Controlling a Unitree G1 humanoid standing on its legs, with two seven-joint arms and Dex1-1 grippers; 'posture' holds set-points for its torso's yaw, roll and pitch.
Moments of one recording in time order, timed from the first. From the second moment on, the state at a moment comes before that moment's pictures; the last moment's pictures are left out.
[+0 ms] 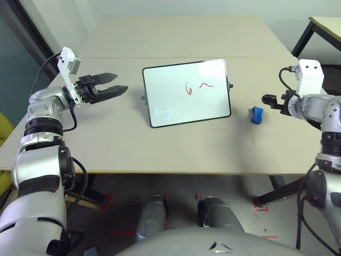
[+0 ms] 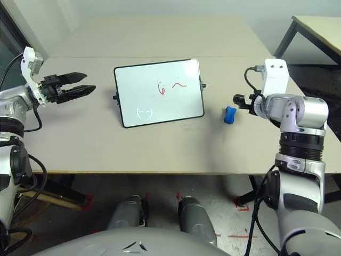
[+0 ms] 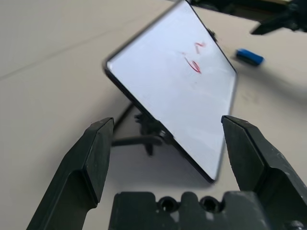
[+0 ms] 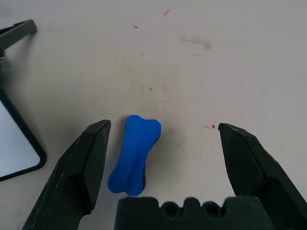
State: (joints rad) left arm -0.93 0.72 0.13 1.05 -0.22 0.10 -1.48; right arm -0.66 -0.49 -0.36 0.17 0.35 1.27 0.06
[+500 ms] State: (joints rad) left arm -0.93 0.72 0.10 0.99 -0.22 0.12 -1.55; right arm -0.68 -0.42 -0.32 0.28 0.30 1.27 0.03
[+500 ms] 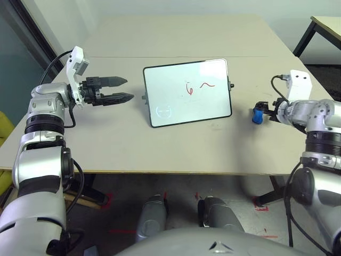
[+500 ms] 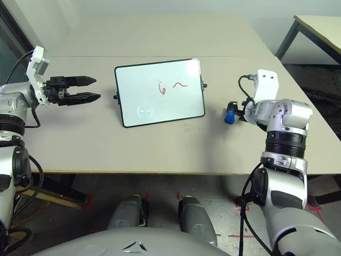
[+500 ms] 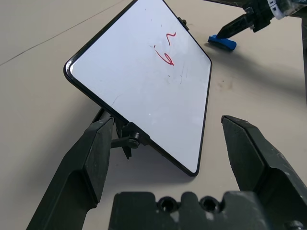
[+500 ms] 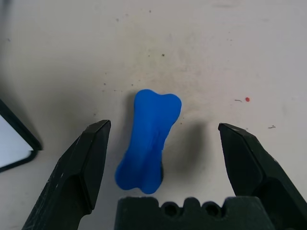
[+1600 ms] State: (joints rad) left arm -0.89 0.68 0.10 0.92 -0.25 0.17 -1.55; right arm -0.53 -0.71 0.12 -0.01 0.13 0.75 0.52
